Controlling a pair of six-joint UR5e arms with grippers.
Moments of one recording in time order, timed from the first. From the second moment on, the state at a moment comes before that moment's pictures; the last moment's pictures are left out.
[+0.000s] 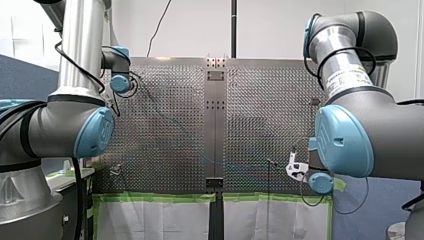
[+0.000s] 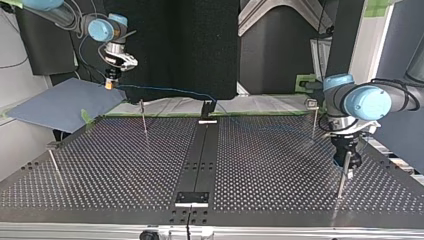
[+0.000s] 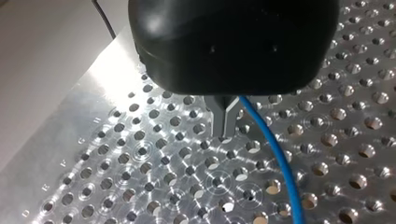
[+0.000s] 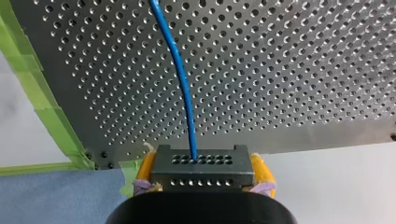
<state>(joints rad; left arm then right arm) 0.17 -1.75 -1.75 -2.61 -1.63 -2.08 1.70 -0.73 1.99 -1.24 1.57 1.72</state>
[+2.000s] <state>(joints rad) 0.13 -1.75 -1.75 -2.76 -1.79 -2.09 1.70 -0.71 1.96 -1.20 1.57 1.73</state>
